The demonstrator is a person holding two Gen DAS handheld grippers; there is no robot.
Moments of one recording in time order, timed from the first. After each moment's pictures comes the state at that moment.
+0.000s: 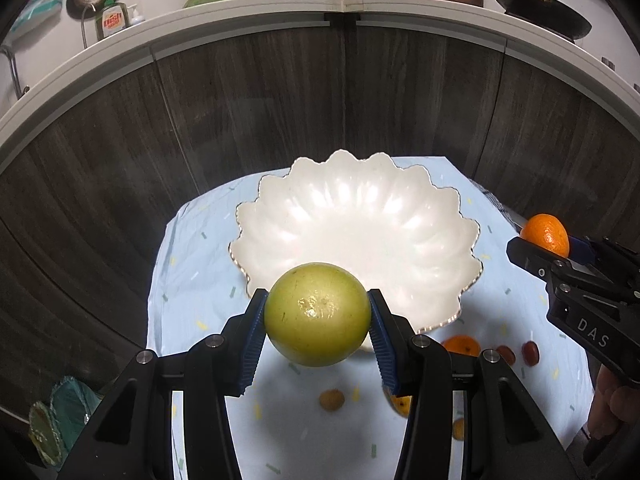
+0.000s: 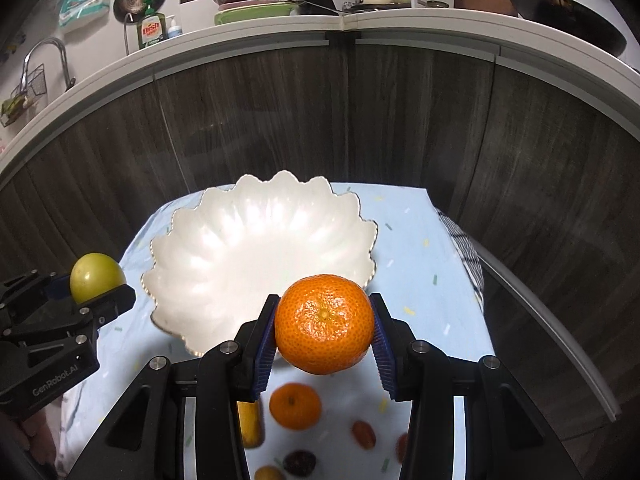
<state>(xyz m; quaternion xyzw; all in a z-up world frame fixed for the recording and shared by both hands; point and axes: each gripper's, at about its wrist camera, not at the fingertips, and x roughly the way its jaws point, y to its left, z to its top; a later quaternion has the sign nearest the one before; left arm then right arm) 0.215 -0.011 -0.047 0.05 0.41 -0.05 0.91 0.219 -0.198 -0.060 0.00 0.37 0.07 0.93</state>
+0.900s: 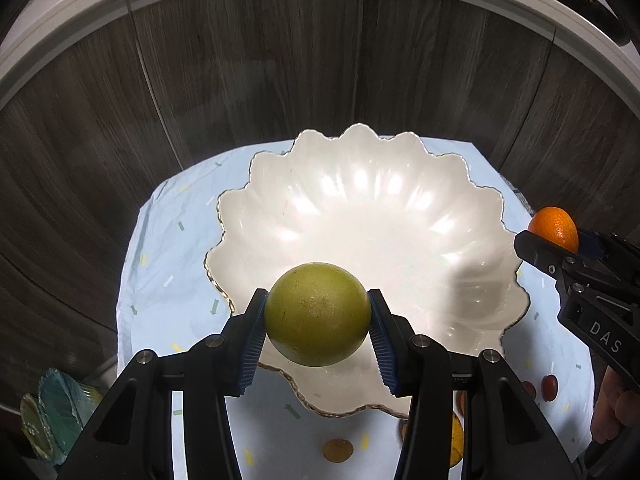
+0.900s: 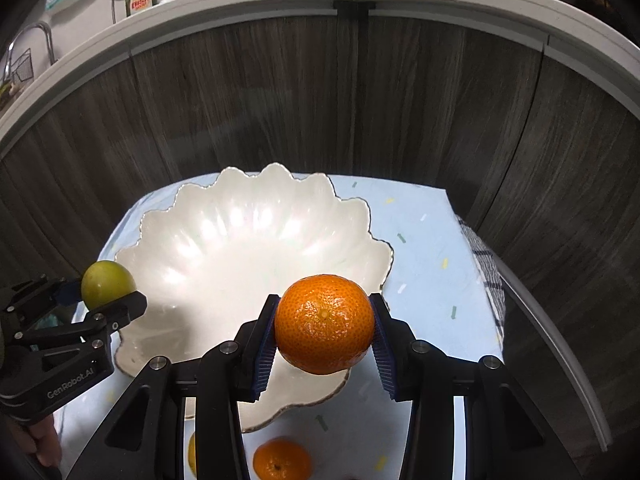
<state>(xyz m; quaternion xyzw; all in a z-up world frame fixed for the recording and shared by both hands) 0.286 -0.004 -0.087 0.02 0.47 -0.05 0.88 0.292 -0.189 -0.082 -0.02 0.42 0.07 0.91</state>
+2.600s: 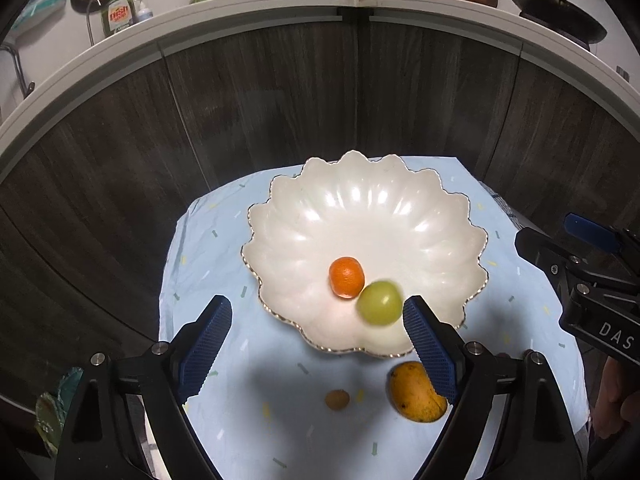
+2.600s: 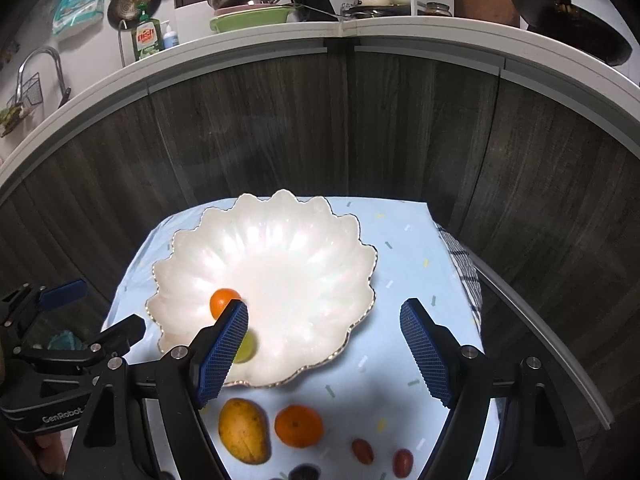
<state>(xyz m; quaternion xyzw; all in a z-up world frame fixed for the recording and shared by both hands) 0.221 -0.010 -0.033 0.05 0.43 -0.03 0.90 0.227 -0.200 -0.037 0.01 0.37 0.06 0.93</state>
